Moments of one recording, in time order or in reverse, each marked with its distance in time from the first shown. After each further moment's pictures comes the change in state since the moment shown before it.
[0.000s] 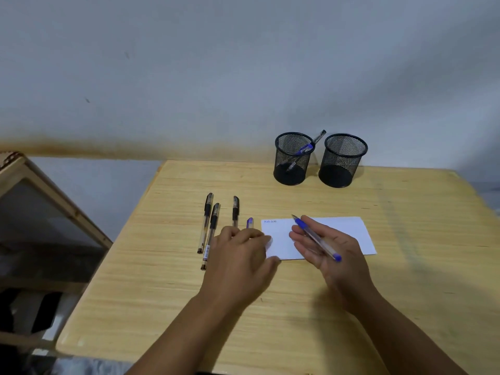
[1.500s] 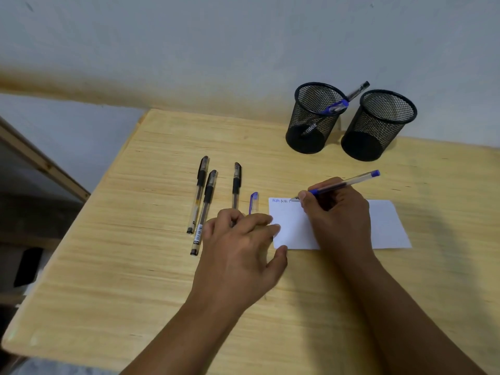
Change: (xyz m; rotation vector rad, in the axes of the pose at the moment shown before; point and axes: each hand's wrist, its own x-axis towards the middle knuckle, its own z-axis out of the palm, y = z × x) left_hand -0.002 -0.007 0.017 -0.011 0.061 -0.009; right_hand 0.064 0.012 0.027 -0.731 0.292 -0.052
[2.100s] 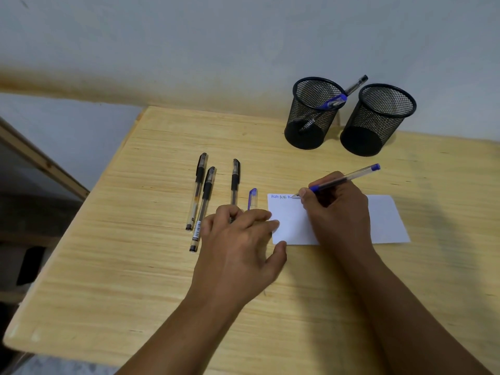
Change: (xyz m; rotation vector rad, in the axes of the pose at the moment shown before) left_hand 0.000 0.002 -0.001 0.003 -0.013 -0.024; right_hand 0.000 -0.001 0.000 -0.021 0.004 0.015
